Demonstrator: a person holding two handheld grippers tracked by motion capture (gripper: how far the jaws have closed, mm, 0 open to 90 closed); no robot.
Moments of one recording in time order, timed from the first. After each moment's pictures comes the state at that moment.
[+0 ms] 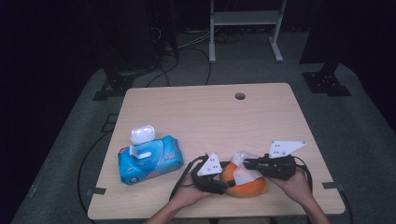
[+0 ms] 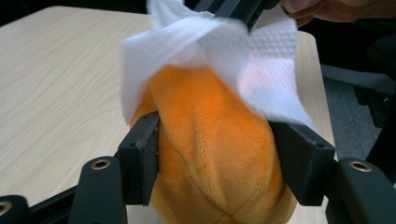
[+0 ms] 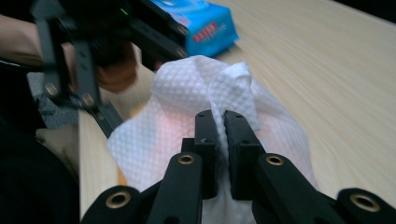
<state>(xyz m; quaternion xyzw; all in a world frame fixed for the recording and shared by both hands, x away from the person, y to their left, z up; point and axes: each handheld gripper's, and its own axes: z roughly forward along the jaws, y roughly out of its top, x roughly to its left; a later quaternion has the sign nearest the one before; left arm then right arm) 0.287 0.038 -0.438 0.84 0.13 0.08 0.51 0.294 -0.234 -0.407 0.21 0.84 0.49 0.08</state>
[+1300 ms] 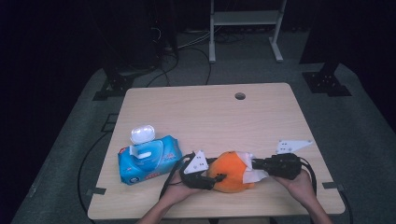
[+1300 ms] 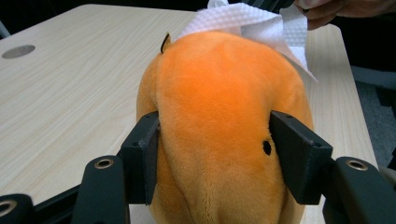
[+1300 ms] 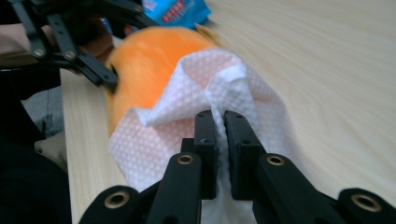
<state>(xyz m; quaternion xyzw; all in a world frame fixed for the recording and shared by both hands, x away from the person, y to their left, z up) 0.296 0.069 -0.445 0.84 0.14 0.12 0.51 0.305 -0.257 -0.431 0.28 0.82 0.50 0.04</state>
